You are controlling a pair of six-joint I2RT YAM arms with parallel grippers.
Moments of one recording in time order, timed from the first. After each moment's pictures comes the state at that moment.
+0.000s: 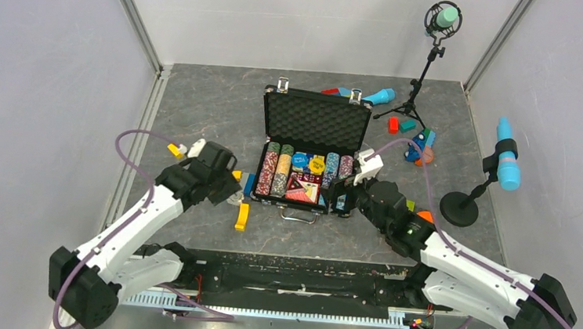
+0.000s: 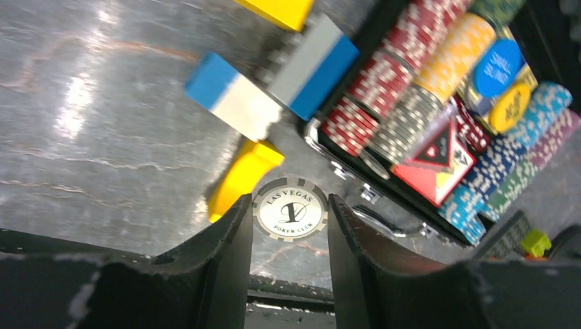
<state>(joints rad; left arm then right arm) -0.45 0.97 0.78 -0.84 -0.22 -1.06 0.84 0.89 0.48 0.13 0.27 0.23</state>
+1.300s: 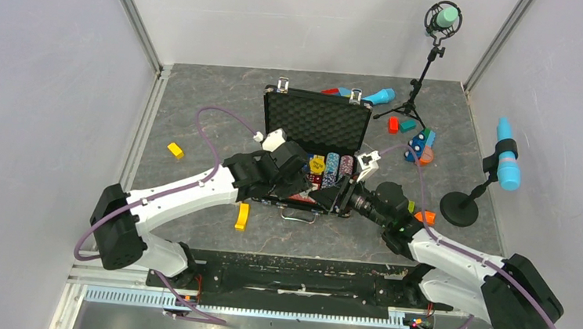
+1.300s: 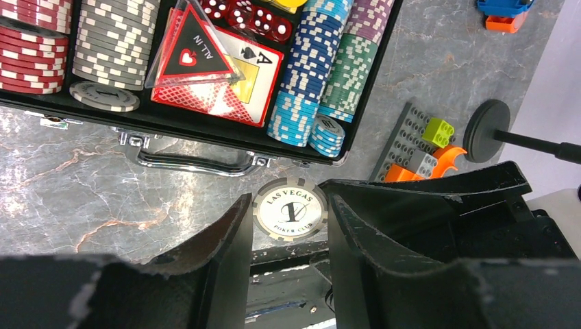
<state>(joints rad) -0.97 1.40 1.15 -0.65 -0.28 -1.24 0.70 1.06 0.32 0.60 -0.27 0.80</state>
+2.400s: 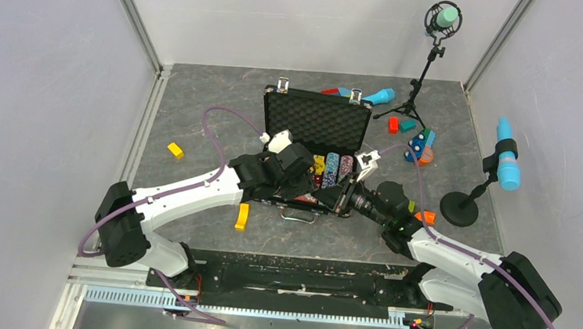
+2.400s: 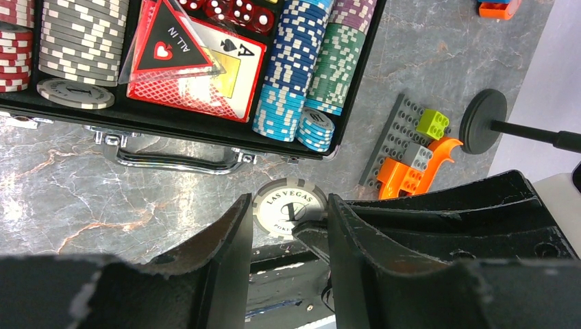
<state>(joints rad) -1.00 1.43 1.17 -0.63 -0.28 -1.24 0.68 1.08 0.31 0.63 -0.31 0.80</state>
